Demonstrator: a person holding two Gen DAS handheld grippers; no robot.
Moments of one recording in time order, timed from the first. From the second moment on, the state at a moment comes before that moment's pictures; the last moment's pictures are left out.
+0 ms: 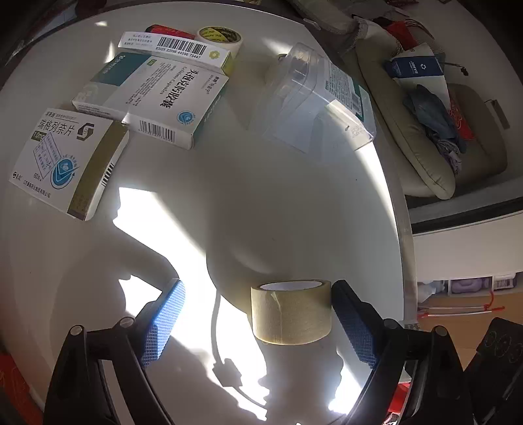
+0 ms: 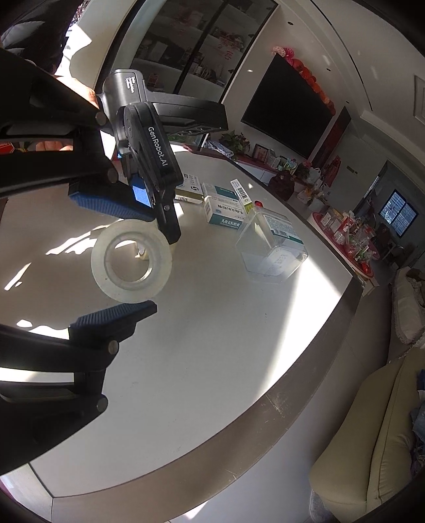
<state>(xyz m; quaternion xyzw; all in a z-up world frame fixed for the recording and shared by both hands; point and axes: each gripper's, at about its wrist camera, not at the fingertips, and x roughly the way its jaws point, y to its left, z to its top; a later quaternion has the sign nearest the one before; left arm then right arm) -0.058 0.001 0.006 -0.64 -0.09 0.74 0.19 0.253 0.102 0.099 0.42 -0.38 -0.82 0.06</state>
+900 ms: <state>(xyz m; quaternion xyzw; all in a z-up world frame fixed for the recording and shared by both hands) 0.000 -0.080 0.082 -0.58 -0.18 0.77 0.22 0.284 0.100 0.106 0.40 -0.45 -0.79 0.10</state>
